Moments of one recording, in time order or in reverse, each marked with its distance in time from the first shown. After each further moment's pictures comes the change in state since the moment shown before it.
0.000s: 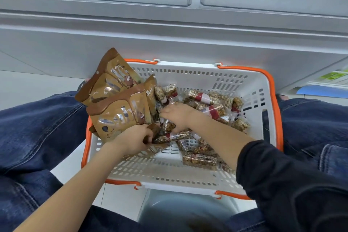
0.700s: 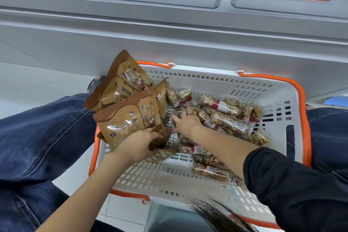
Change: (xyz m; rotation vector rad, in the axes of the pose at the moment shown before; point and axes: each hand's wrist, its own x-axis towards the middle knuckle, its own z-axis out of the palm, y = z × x) left_hand 0.000 -0.012 -0.002 -0.056 0.098 -0.013; right_hand 0.039 -0.015 0.023 -0.282 -0.264 0.054
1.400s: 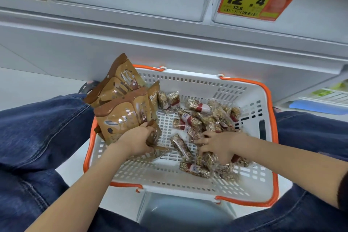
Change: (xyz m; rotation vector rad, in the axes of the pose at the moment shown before) left_hand 0.001 0.009 0.002 0.046 -0.034 -0.034; right_hand -0.146 0.025 0.037 0.290 -0.307 -0.136
